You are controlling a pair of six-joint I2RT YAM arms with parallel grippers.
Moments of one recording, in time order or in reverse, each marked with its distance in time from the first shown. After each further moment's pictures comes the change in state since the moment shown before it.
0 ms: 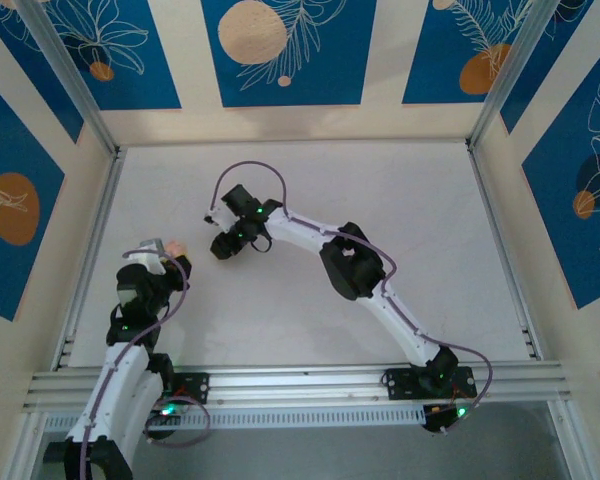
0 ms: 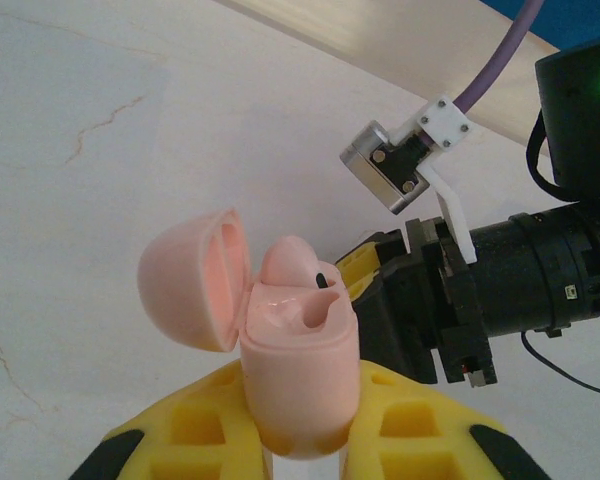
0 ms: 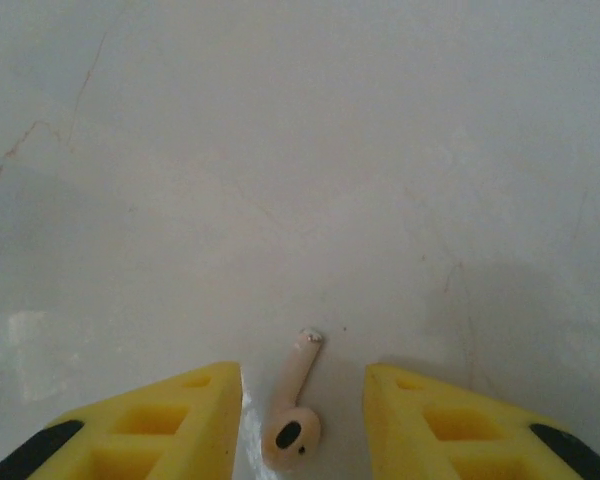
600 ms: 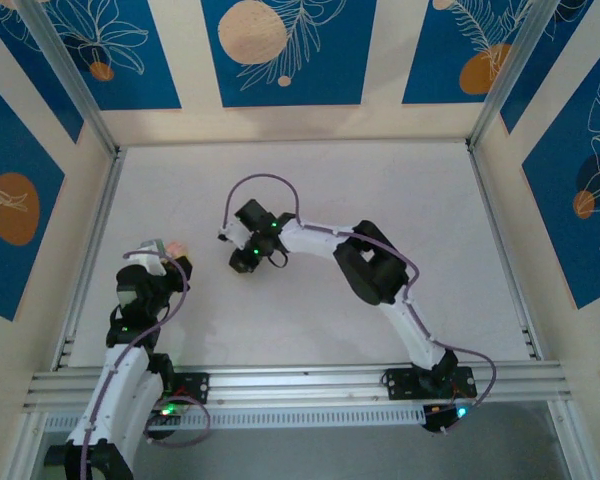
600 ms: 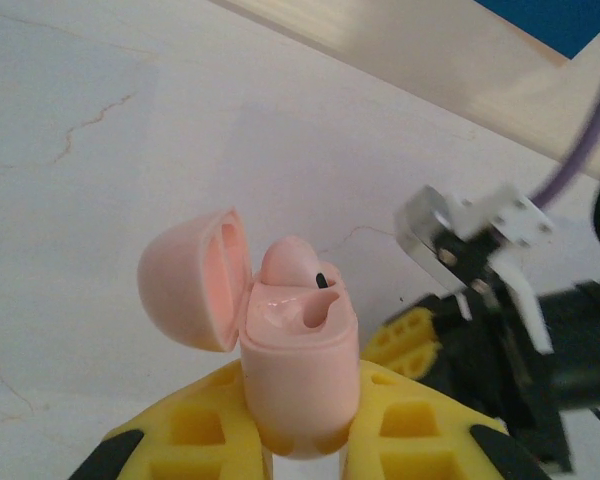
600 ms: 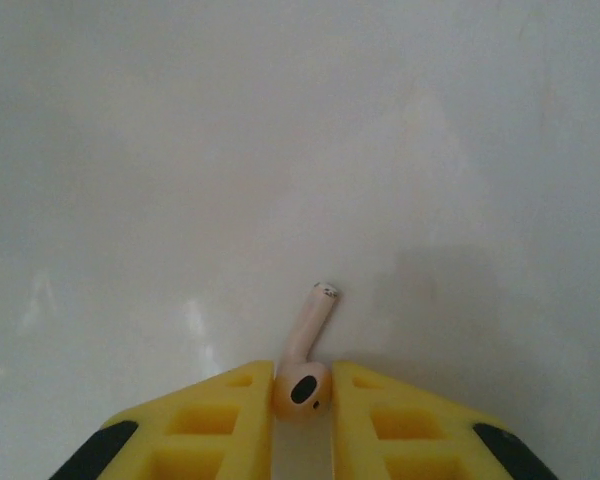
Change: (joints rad) left arm 0.001 -0.018 -0.002 -0.015 0.020 0.005; right arm 0.007 -0.290 -0.502 0.143 0.056 -0.083
